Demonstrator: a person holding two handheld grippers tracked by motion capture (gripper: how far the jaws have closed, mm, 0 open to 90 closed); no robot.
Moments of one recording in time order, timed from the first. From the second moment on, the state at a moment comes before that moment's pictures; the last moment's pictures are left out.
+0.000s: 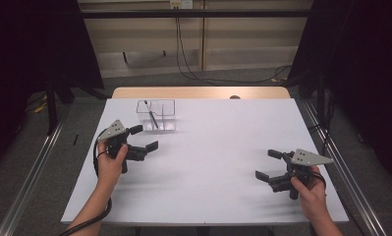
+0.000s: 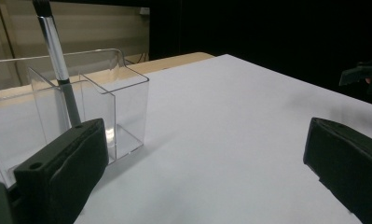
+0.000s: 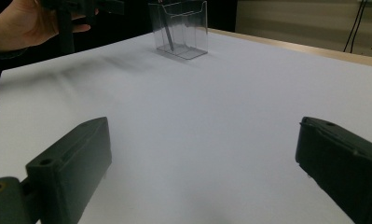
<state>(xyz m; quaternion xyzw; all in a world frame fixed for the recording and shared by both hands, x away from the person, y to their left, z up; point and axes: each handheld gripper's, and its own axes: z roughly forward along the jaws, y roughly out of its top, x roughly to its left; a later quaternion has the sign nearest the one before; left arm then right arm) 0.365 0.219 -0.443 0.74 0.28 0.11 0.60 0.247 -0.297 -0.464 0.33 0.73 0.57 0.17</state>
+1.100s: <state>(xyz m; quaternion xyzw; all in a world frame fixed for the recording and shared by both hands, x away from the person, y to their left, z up) 0.337 0.235 -0.444 0.75 0.27 0.10 0.60 0.247 -0.297 -0.463 0.33 0.73 0.57 0.17</state>
